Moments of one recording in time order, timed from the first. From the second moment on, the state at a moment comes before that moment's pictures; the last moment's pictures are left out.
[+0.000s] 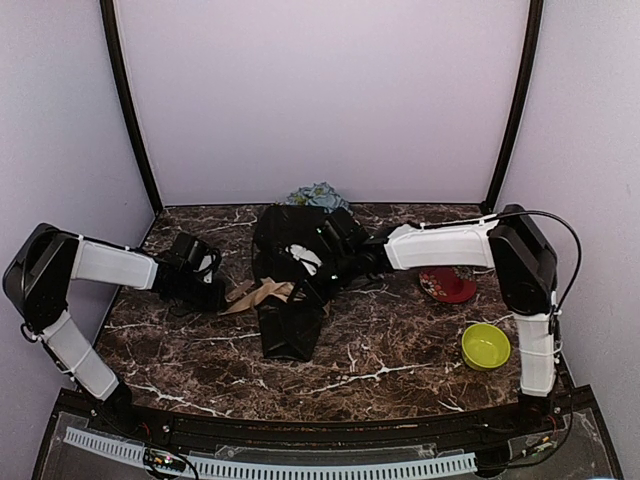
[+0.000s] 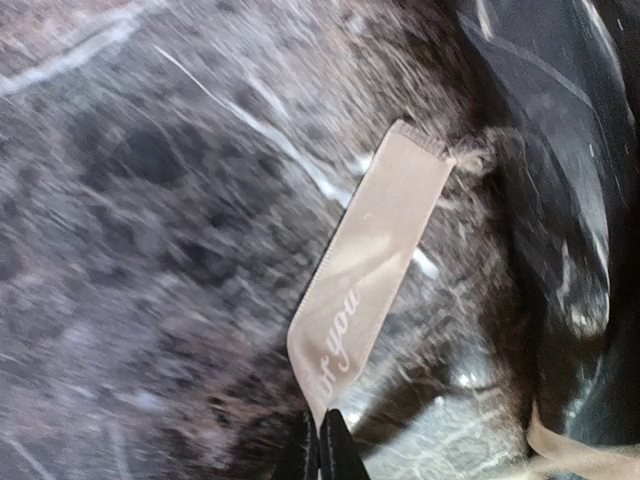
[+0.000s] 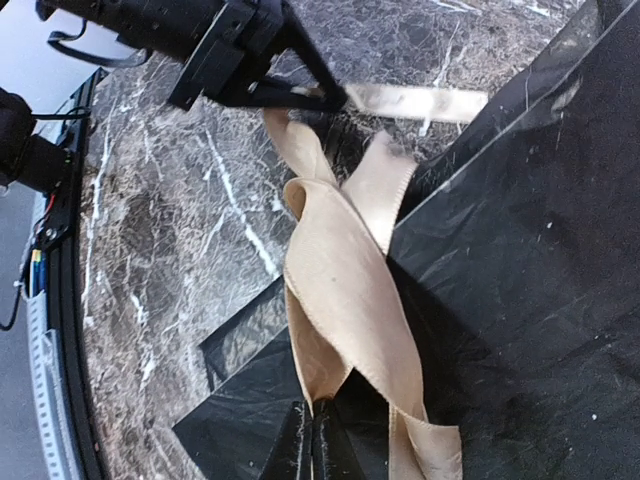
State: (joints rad) left arm -0.38 1.61 0.76 -0.19 0.12 -0.36; right arm 0.90 2.09 1.55 -0.31 -0.49 -0.02
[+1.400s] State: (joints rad) left arm -0.12 1.88 1.06 -0.16 0.02 -0.27; right arm 0.60 2.06 1.42 -0.36 -0.77 0.15
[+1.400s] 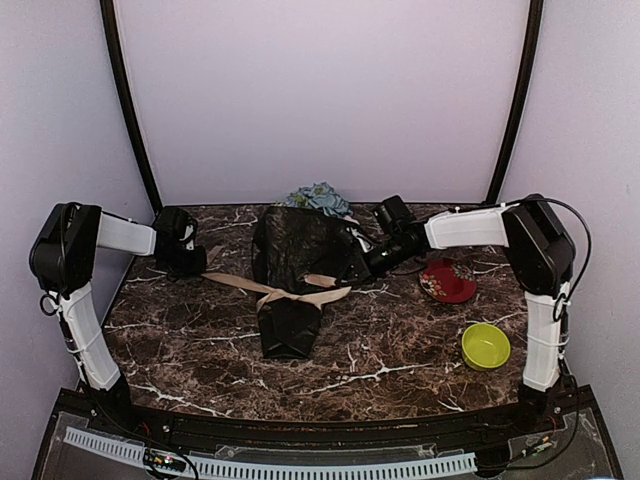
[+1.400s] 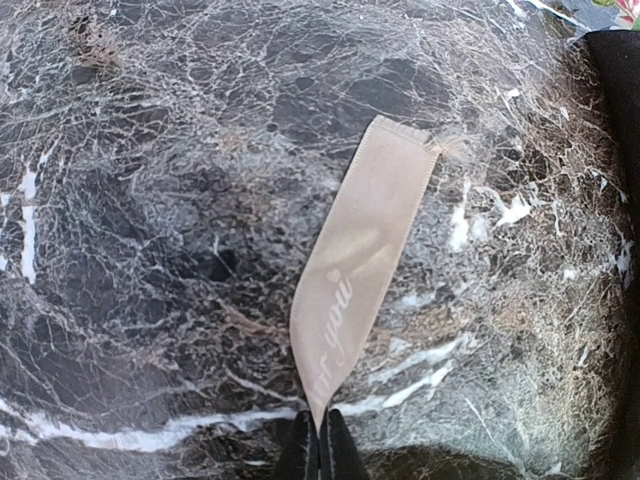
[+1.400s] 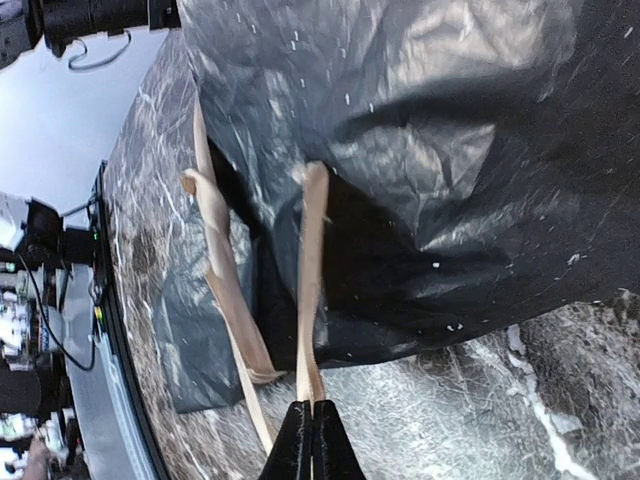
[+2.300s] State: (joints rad) left arm -0.19 1.77 0.93 0.00 0.21 -0.28; right arm 0.51 2.13 1.61 -0.04 -0.44 0.51
